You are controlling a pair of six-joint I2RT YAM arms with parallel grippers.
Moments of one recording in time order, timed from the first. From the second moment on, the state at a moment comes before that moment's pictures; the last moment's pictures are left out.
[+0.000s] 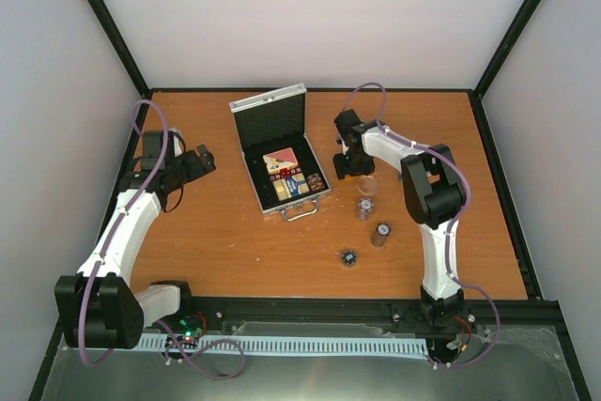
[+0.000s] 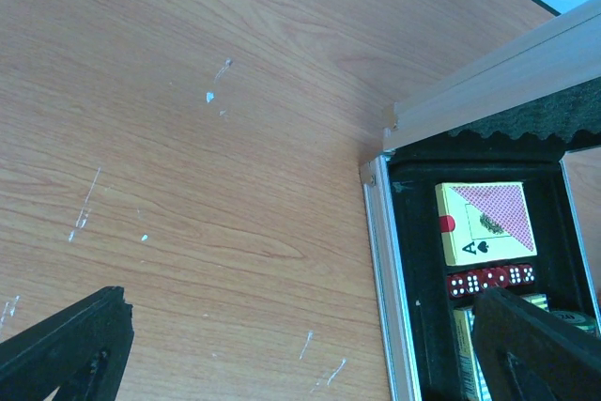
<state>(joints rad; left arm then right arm) 0.00 1.15 0.89 -0.54 0.11 -0.45 0.43 2.13 1.57 -0.80 0.01 0.17</state>
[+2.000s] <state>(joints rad) 0.00 1.16 0.87 -0.55 0.19 -0.48 0.71 2.14 1.83 -0.93 -0.15 0.10</state>
